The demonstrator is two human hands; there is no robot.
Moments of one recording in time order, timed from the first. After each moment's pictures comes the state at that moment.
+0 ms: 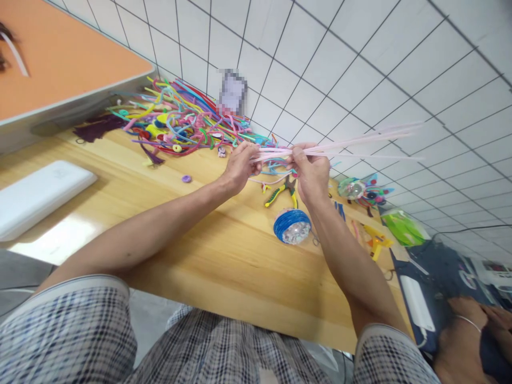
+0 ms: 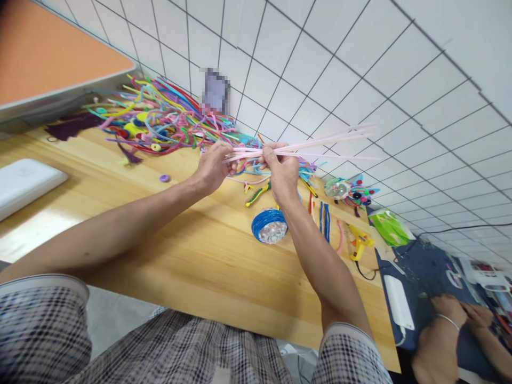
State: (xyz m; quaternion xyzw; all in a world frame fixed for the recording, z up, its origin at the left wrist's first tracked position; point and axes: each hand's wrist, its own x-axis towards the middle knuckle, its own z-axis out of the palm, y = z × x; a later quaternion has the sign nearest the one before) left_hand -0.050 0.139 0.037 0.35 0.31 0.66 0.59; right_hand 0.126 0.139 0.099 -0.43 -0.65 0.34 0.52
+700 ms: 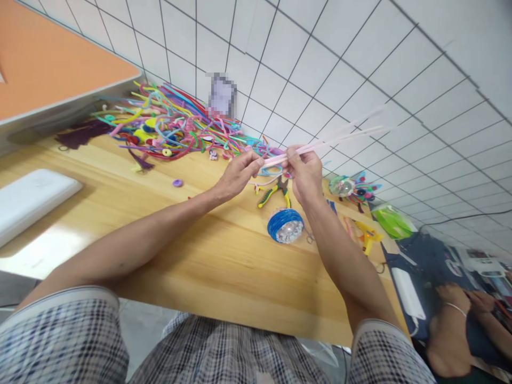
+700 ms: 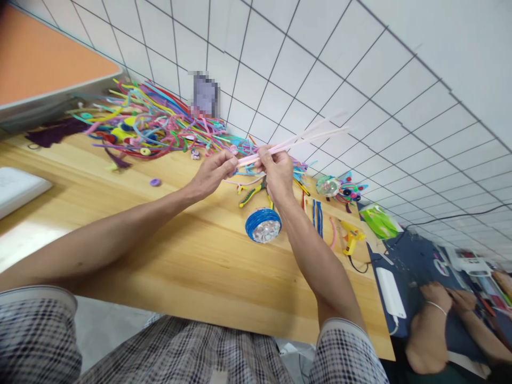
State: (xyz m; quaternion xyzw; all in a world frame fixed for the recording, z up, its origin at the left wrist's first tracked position) left_hand -0.050 0.131 0.026 0.59 0.30 0.62 0.42; right_hand 0.134 0.141 0.102 -0.39 -0.60 0.43 0.55
